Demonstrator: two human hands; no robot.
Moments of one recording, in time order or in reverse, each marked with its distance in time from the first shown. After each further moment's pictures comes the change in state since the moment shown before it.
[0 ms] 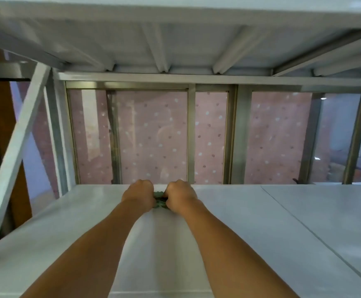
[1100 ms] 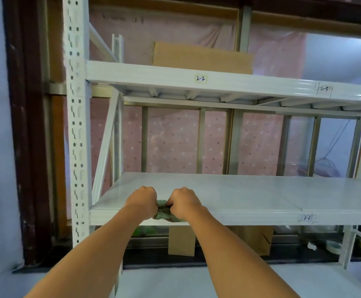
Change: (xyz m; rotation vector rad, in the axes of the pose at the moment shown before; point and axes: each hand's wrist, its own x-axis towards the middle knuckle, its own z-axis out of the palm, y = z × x) left_hand -0.241 -0.130 -0.083 0.003 0.019 0.076; right_hand -0.224 -0.179 -0.025 0.003 0.056 0.019
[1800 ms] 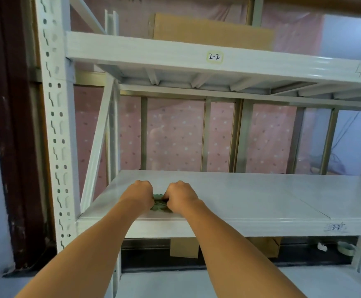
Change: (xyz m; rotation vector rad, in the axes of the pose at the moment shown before) left_hand 0.091 -0.026 0.029 0.015 0.000 -0.012; right_hand 0.079 0.000 0.023 -0.036 -0.059 -0.012
